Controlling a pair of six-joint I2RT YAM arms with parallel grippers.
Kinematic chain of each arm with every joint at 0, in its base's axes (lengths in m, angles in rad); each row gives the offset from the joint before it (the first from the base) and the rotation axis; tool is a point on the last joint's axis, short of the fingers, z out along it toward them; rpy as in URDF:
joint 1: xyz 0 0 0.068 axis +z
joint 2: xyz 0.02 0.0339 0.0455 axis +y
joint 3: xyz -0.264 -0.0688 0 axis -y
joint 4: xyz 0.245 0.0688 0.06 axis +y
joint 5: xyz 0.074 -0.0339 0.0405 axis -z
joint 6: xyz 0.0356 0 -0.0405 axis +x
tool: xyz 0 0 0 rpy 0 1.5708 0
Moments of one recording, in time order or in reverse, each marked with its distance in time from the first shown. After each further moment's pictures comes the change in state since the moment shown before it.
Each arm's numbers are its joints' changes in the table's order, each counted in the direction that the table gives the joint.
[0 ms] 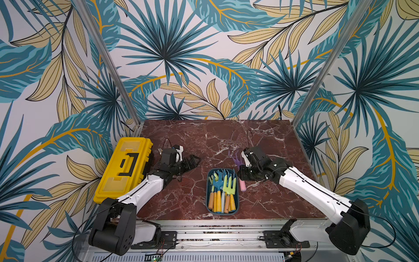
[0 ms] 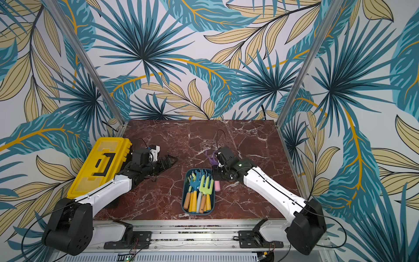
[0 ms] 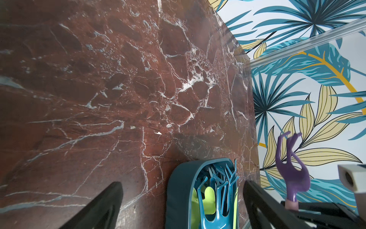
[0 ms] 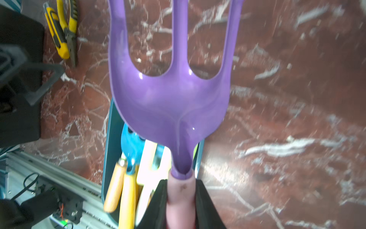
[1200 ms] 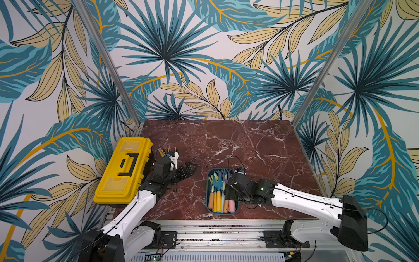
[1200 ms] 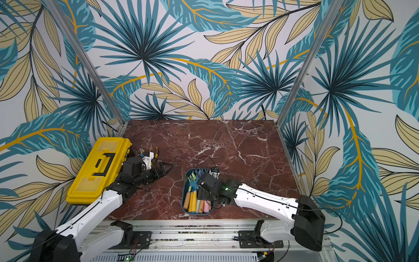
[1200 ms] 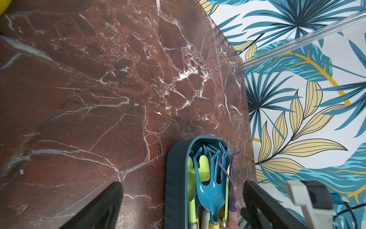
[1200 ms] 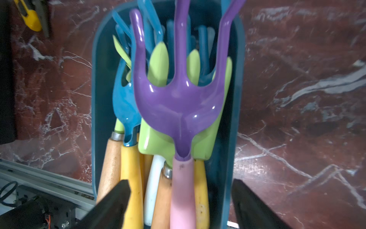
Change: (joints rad) left arm -0.006 -0.286 -0.121 0.113 -0.024 -0.016; right arm 0.347 -0.020 -0.158 -0.110 0.256 0.364
